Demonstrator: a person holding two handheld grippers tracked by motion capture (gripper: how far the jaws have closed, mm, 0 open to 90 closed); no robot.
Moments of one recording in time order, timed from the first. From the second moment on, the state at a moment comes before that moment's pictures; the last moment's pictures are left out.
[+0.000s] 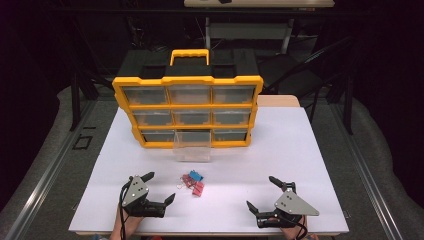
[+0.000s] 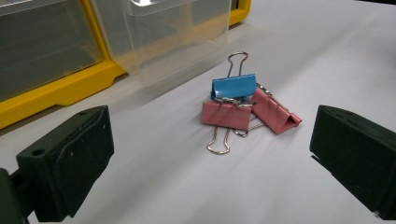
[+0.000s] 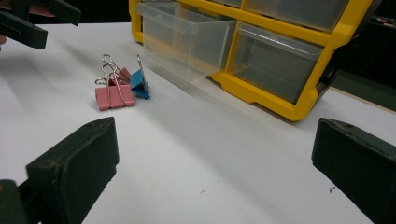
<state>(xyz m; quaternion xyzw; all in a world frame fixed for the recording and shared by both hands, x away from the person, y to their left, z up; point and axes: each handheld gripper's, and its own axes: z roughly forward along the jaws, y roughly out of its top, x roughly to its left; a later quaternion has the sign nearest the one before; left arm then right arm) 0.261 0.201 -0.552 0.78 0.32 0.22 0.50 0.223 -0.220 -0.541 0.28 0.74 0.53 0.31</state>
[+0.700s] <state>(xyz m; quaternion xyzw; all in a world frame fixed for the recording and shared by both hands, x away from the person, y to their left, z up) 0.279 0.178 -0.550 0.79 0.33 0.18 0.48 0.224 -0.220 -0.543 0.28 0.75 0.52 0.30</state>
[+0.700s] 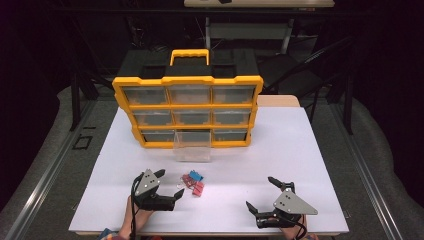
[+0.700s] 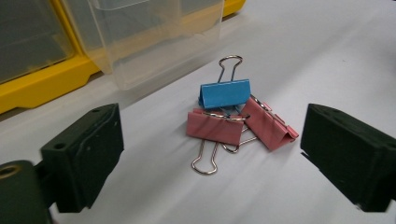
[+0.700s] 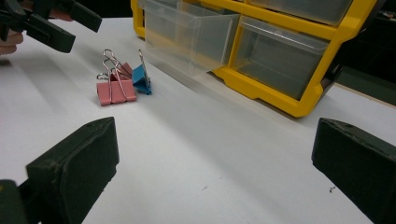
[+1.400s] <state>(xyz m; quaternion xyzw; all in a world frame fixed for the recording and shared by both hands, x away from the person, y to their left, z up) 0.294 0.167 -0.556 0.81 0.32 0.15 0.46 0.225 -0.220 -0.544 0.28 0.75 0.52 0.29</state>
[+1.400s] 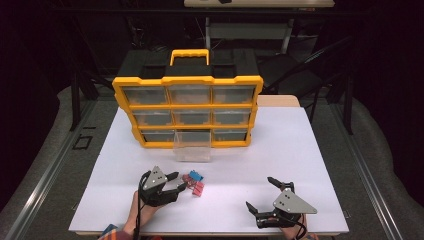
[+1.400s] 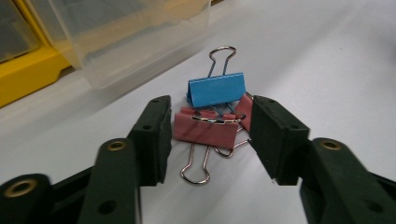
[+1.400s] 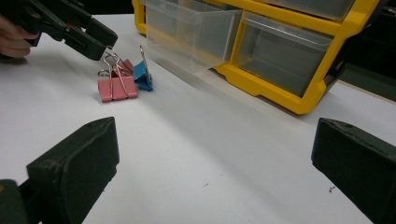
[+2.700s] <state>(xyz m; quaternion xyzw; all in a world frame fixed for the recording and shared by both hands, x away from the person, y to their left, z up) 0.302 0.170 -0.549 0.82 0.30 0.13 0.46 0.224 -0.220 -0.543 0.28 0.75 0.51 0.30</state>
